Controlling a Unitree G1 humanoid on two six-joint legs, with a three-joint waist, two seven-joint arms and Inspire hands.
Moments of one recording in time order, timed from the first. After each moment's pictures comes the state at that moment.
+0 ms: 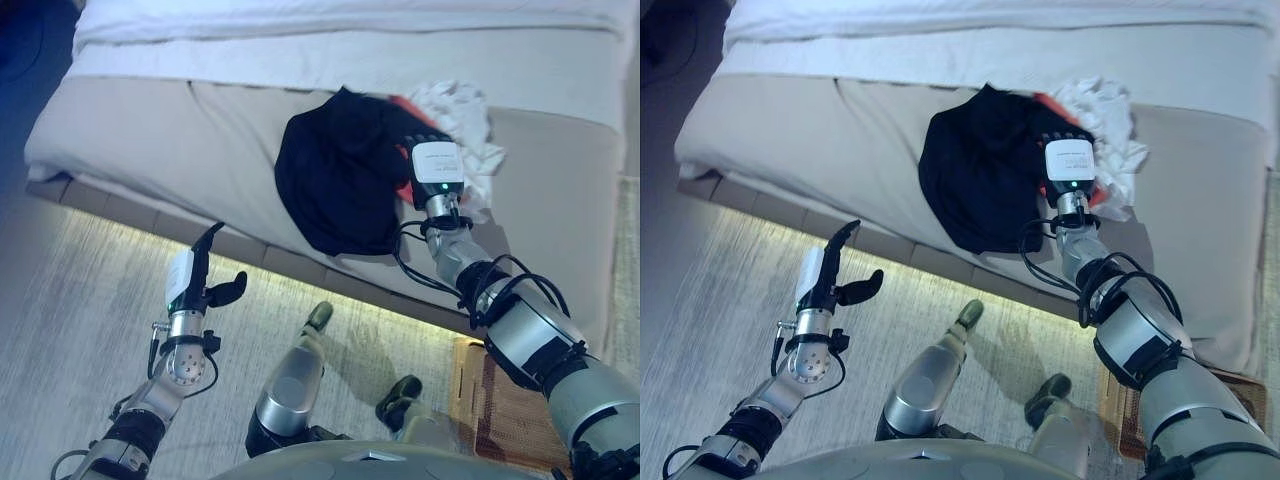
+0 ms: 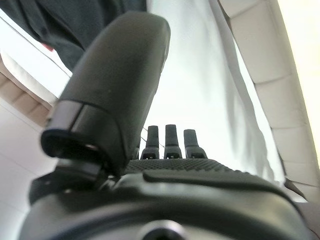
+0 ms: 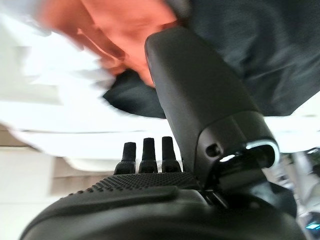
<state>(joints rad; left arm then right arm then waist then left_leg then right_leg) -0.08 0.50 -0.27 0.54 0.25 -0.43 0.57 -0.96 -0.42 0.76 1.08 -0.62 0.24 -0.58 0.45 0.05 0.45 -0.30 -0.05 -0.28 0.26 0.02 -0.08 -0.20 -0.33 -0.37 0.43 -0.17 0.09</state>
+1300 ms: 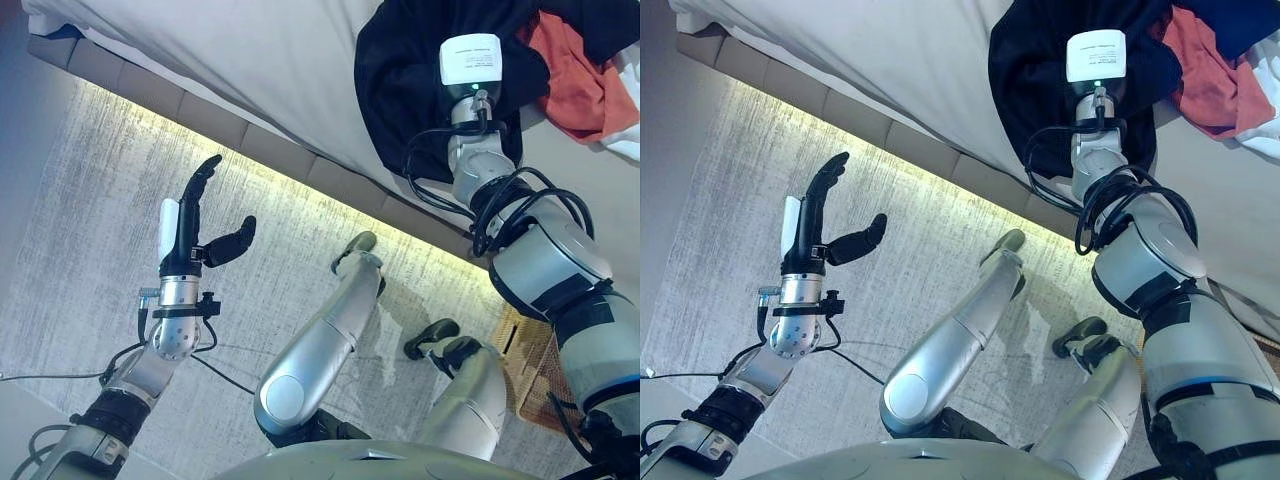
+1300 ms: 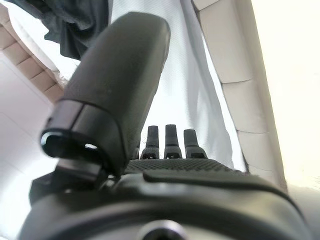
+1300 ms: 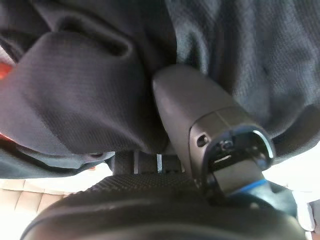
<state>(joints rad) -0.07 0.65 -0.31 0.23 0.11 -0.50 0.62 -1.32 -0.46 0.87 1.24 -0.56 0.29 -0.42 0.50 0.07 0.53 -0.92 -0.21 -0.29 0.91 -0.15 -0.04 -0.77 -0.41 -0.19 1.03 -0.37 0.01</state>
